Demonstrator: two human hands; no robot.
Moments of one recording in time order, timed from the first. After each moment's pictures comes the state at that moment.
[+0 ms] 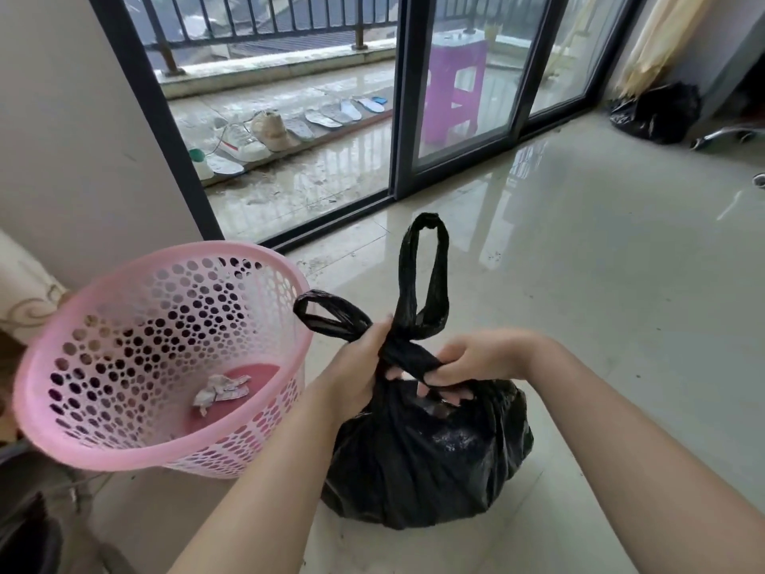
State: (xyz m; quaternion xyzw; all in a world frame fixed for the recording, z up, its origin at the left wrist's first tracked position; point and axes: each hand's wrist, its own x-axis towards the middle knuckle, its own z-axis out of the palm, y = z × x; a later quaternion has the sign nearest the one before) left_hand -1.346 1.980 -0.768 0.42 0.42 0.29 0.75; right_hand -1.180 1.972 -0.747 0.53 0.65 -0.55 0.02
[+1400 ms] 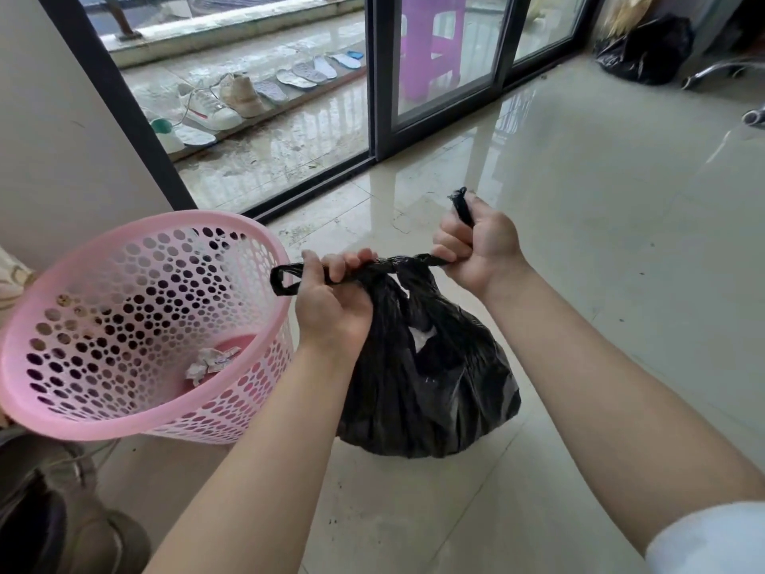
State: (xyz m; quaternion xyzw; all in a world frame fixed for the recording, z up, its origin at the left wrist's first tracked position) left_hand -1.329 1.982 -0.763 0.17 0.21 0.60 0.75; right_hand -1.181 1.992 -0.728 0.35 0.18 -0.65 -0.65
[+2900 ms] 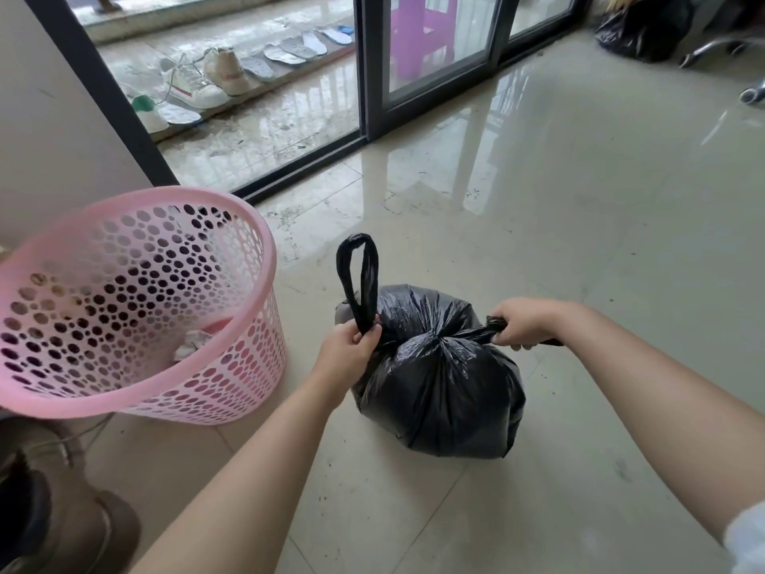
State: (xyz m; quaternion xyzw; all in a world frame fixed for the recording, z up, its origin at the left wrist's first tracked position) left_hand -1.337 1.950 -0.850 0.54 0.54 0.29 0.58; right_hand -1.102 1.935 -0.803 0.70 0.60 -0.34 0.18
